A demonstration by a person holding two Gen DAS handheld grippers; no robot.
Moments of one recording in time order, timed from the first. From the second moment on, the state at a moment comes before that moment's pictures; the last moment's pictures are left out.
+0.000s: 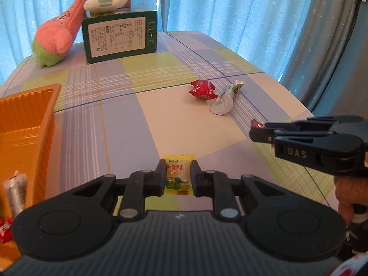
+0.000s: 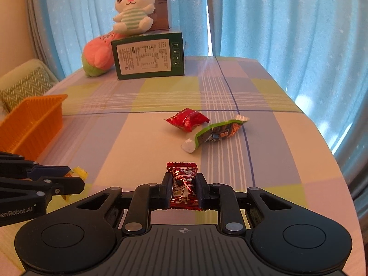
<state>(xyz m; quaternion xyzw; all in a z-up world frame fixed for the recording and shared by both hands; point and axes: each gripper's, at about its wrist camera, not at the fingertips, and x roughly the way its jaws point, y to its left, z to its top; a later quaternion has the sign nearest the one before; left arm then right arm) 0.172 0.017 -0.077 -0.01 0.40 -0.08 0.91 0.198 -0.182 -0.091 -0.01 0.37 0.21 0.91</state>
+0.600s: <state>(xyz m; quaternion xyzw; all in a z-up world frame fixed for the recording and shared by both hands) 0.074 0.069 -0.009 -0.04 0.37 -0.01 0.93 0.087 -0.145 -0.033 0.00 0.36 0.26 0.90</state>
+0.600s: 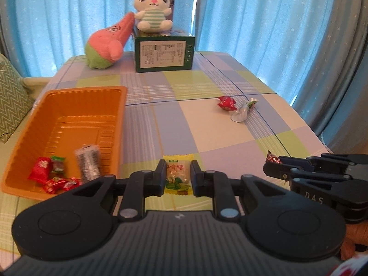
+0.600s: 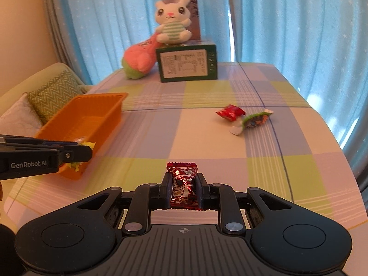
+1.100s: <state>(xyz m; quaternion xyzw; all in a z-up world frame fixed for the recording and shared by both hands) 0.020 0.127 0.015 -0.06 0.35 0.04 0.93 0.050 -0.080 -0.004 -0.04 0.33 0.32 0.89</state>
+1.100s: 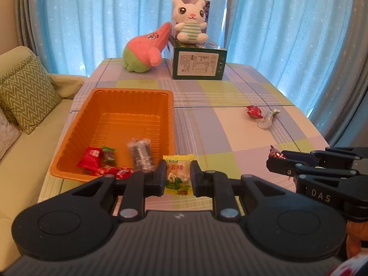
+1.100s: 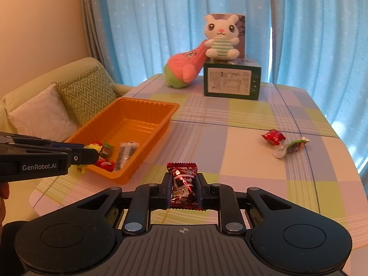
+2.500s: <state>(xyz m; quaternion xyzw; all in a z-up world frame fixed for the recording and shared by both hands) 0.079 0.255 0.004 -0.07 0.37 0.06 0.92 0.128 0.071 -0.010 -0.05 0.35 0.38 0.85</state>
